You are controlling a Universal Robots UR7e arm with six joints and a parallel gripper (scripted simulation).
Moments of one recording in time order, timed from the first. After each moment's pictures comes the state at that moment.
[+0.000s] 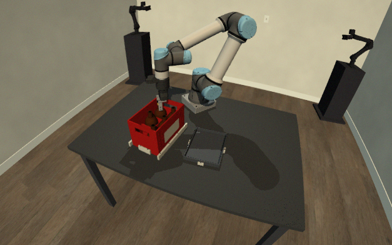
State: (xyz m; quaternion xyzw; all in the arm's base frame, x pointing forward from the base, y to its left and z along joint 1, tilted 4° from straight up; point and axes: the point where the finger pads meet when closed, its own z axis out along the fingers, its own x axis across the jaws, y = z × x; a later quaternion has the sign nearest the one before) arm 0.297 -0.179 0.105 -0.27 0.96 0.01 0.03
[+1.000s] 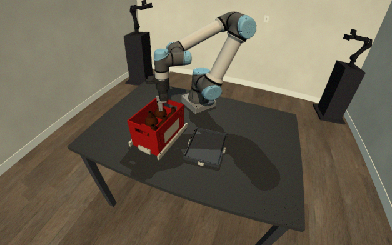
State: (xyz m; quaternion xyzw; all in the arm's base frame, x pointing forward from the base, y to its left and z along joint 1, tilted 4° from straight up) arm 0.297 -0.179 0.101 -0.27 0.96 0.01 0.03
